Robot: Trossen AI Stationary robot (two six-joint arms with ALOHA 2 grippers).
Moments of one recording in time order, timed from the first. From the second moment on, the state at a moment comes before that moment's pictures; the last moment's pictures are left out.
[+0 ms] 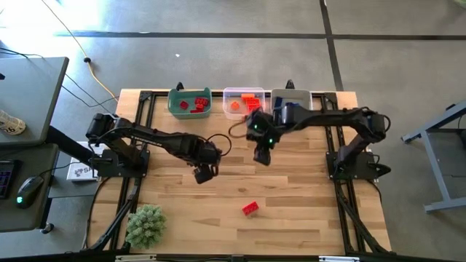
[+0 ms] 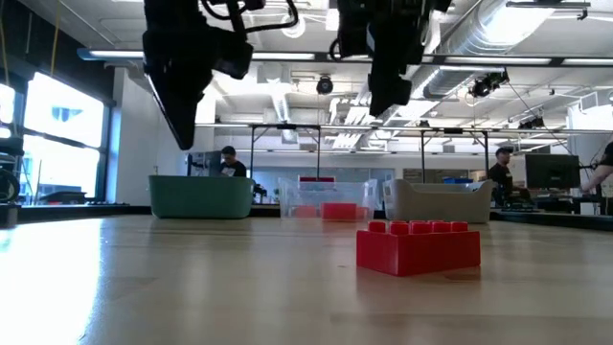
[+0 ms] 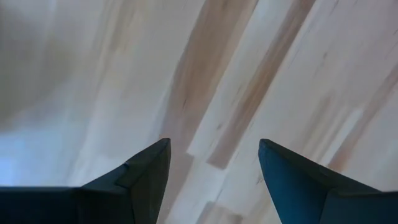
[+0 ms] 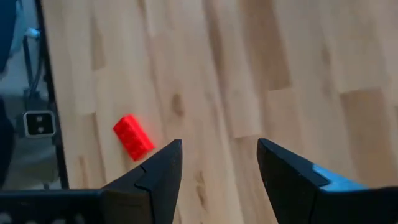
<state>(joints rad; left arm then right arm) -0.01 1.63 1.22 -1.05 -0.18 -0.53 -0.13 1.66 1.40 -0.90 -0.35 0.18</state>
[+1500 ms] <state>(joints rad) -0.07 1.62 1.22 -1.10 -0.27 -0.43 0.45 1.86 1.40 -0.64 0.02 -0.02</state>
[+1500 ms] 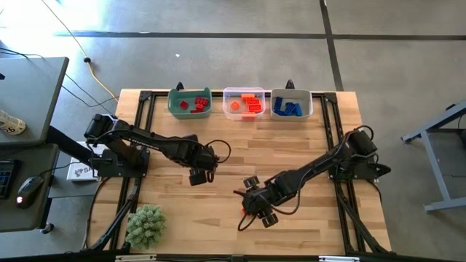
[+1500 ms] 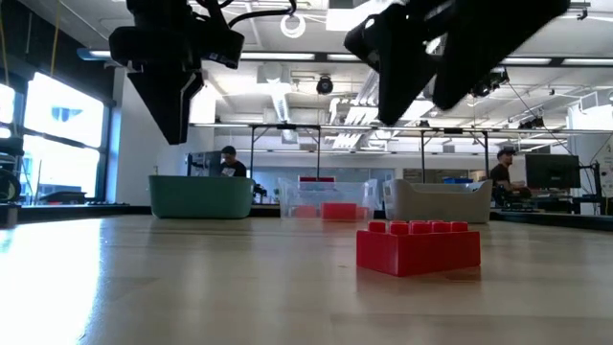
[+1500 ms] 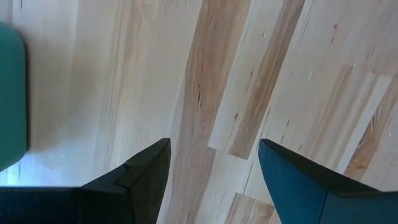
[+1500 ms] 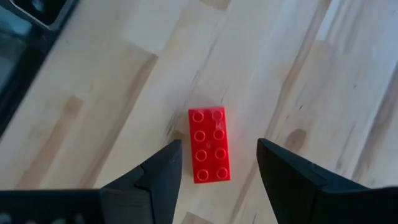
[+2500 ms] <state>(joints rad) -0.11 1.62 1.22 -1.09 -0.25 -0.44 0.45 2.07 1.40 -0.64 -0.01 0.06</state>
